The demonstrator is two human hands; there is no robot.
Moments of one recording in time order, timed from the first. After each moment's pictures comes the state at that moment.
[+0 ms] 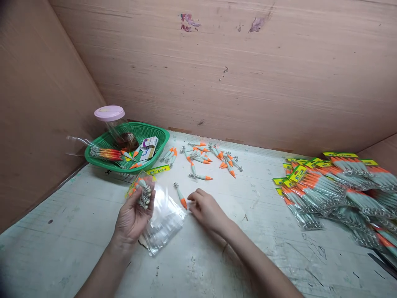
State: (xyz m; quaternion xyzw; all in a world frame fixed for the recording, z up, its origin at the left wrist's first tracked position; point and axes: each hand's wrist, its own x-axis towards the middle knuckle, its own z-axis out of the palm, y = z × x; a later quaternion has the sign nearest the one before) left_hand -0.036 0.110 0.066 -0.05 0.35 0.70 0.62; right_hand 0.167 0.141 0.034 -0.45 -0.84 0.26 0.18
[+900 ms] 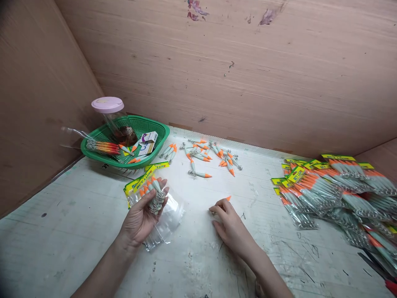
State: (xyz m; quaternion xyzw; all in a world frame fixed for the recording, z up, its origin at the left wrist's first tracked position) left_hand -0.018 0.100 0.061 -0.01 0.37 0.63 0.68; right_hand 0.229 0.093 0.026 -0.47 -0.85 0.16 0.19
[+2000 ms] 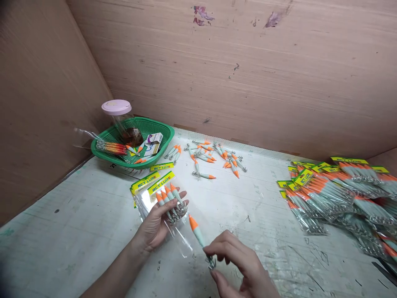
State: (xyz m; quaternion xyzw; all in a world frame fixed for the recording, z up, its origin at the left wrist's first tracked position) left_hand 0.001 0.089 0.048 0.07 0.40 0.56 0.72; right_hand 0.209 0.041 0.095 -0.35 -0.82 0.32 0.31
